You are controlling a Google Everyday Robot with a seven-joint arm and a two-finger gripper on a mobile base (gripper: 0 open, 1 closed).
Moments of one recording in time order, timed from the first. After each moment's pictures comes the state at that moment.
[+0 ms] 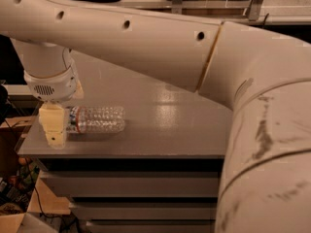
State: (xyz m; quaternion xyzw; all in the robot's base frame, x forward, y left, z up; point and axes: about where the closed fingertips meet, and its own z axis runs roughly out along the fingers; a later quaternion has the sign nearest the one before) arm 0.463 0.199 0.849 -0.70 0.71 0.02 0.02
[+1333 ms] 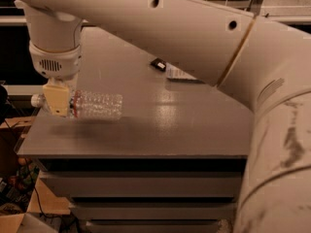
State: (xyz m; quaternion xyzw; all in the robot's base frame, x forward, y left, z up) arm 0.480 0.202 0.892 -0.71 0.69 0.07 0.09
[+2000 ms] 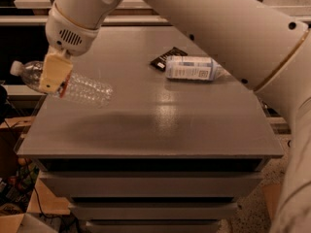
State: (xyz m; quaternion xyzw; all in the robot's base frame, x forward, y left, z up) arm 0.494 0.216 0.952 -0.72 0.62 0.22 0.22
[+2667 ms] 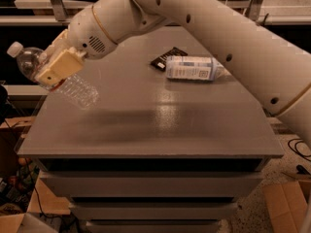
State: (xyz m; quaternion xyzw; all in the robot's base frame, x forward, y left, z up) arm 0.501 0.217 0.974 -0.68 0.52 0.37 0.35
